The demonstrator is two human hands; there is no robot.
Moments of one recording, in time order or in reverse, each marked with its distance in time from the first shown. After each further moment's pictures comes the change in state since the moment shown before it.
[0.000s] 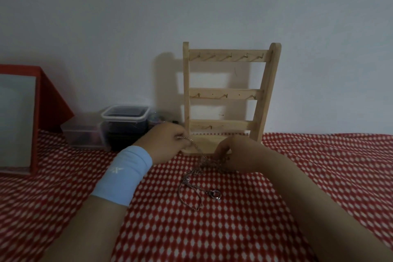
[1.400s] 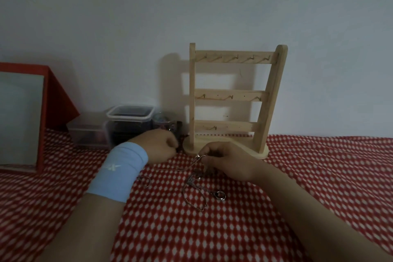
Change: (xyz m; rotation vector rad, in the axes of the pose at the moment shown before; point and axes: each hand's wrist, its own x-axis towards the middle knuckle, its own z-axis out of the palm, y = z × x) left_hand -0.004 -0.016 -0.014 0.168 -0.146 -0.176; right_hand -0.001 -0.023 0.026 0.541 0.028 -0.194
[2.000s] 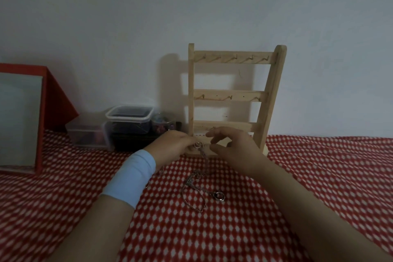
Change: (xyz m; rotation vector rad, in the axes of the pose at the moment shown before) left_hand 0.004 0.028 0.019 -0.558 -0.003 -0.016; right_hand 0.004 0.007 -0.009 -0.137 0.388 -0.033
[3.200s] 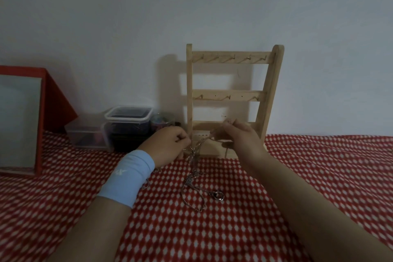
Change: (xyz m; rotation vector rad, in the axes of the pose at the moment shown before) left_hand 0.003 -0.014 -0.007 0.258 0.129 0.163; right_hand 0.000 -0.022 -0.009 0.716 0.122 0.327
